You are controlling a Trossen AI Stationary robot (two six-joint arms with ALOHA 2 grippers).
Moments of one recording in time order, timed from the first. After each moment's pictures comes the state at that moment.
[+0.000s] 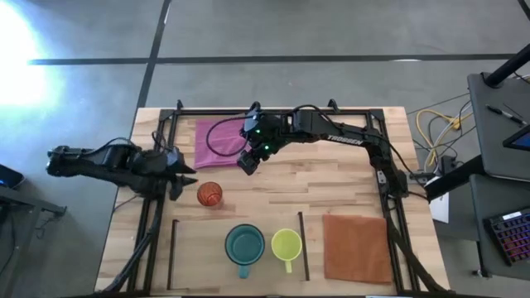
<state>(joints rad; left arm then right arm) -0.12 0.56 0.68 -0.88 -0.17 -0.47 -0.09 2.11 2.36 -1.04 -0.19 0.61</state>
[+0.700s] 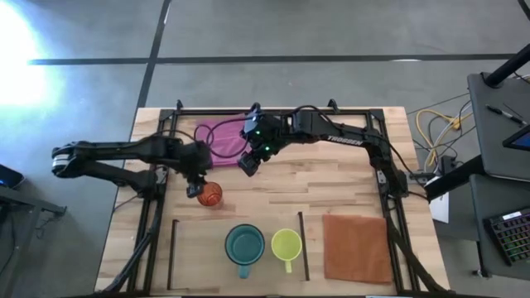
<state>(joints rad) 0.14 1.02 0.84 -0.99 0.06 -0.12 -0.08 2.11 2.36 -1.06 -0.18 0.59</state>
